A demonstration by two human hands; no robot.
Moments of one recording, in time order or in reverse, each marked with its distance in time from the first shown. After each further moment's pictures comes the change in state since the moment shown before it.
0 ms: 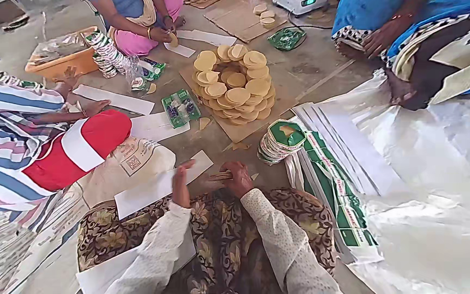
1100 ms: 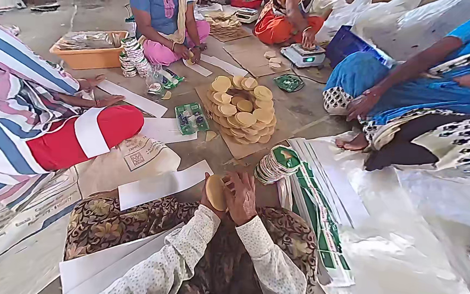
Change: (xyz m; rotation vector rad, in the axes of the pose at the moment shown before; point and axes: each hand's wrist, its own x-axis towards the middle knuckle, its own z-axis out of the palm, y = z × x) left_hand -0.031 0.080 0.055 -1.113 0.056 -0.702; right_hand -0.045 -0.069 0.000 -0.102 0.448 -0.183
